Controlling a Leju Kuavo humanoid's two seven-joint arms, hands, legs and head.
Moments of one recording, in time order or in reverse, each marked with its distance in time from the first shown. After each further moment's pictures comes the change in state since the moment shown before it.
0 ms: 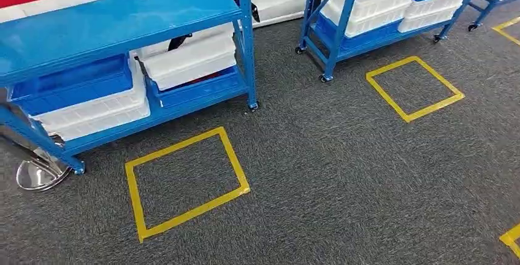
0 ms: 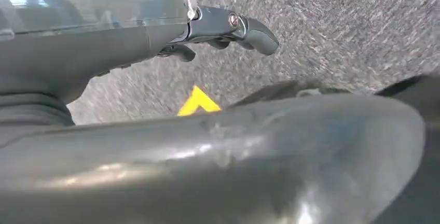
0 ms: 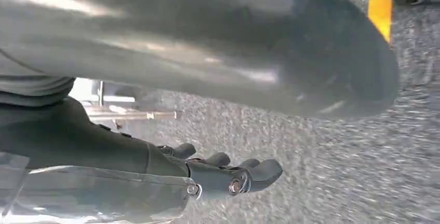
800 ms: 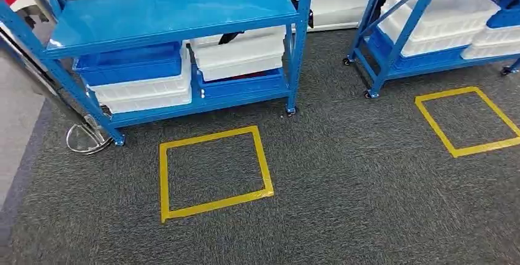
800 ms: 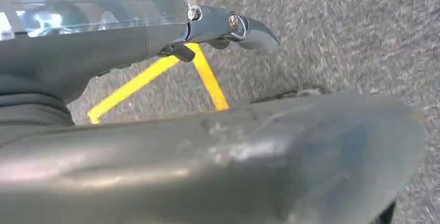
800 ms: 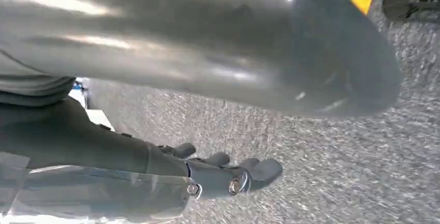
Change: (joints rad) left arm -0.004 0.004 0.109 0.000 0.108 -0.075 -0.046; right arm -0.004 0.005 -0.012 0.000 0.033 0.012 -0.009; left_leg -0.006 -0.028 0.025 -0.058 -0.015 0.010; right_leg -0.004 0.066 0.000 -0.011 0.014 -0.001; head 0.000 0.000
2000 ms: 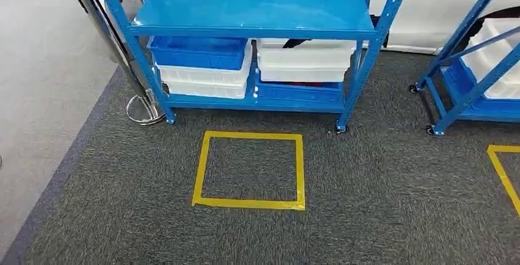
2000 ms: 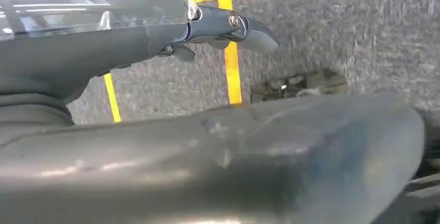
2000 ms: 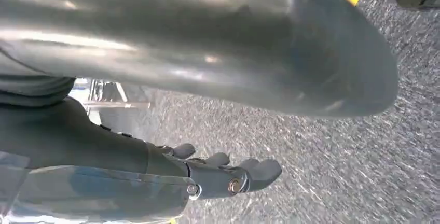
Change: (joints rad) left arm 0.001 0.002 0.049 0.000 0.082 -0.056 0.081; right arm 0.010 0.003 -0.004 0.000 0.024 -0.010 0.027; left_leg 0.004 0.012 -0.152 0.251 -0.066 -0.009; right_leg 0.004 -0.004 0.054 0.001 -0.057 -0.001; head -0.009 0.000
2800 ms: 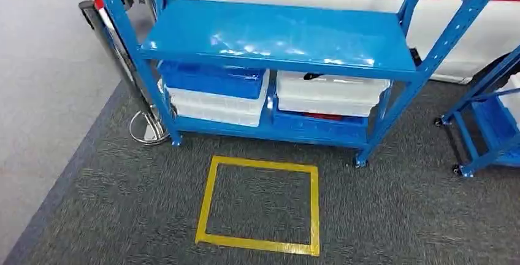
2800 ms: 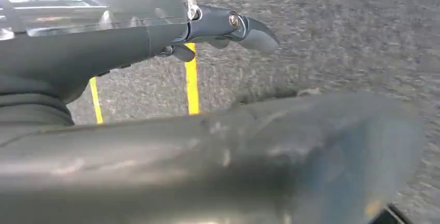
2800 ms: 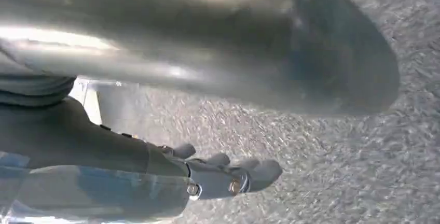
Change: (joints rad) left arm 0.003 -0.011 0.000 0.000 0.000 0.006 0.023; right arm 0.010 -0.001 -0.007 0.006 0.012 0.015 -0.030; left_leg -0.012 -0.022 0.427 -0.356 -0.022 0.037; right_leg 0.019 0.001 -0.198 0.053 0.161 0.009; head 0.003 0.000
